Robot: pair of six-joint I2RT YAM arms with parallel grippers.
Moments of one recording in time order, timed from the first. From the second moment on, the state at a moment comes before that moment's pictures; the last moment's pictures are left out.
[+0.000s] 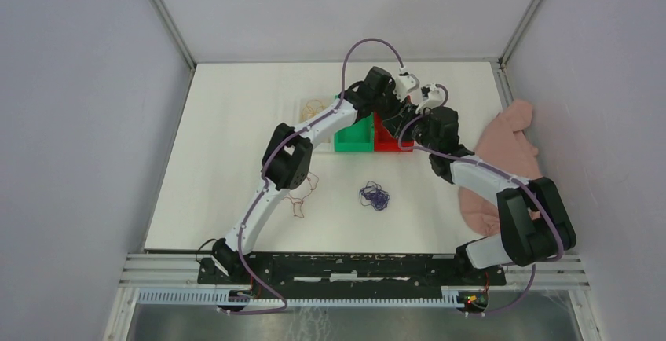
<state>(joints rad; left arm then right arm) -0.72 2.57 2.28 -0.33 0.32 0.23 0.31 1.43 0.69 0.48 -0.26 0.56</state>
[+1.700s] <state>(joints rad) -0.02 1.54 1.71 -0.72 0.53 0.30 0.34 1.94 1.23 -0.06 0.04 0.36</state>
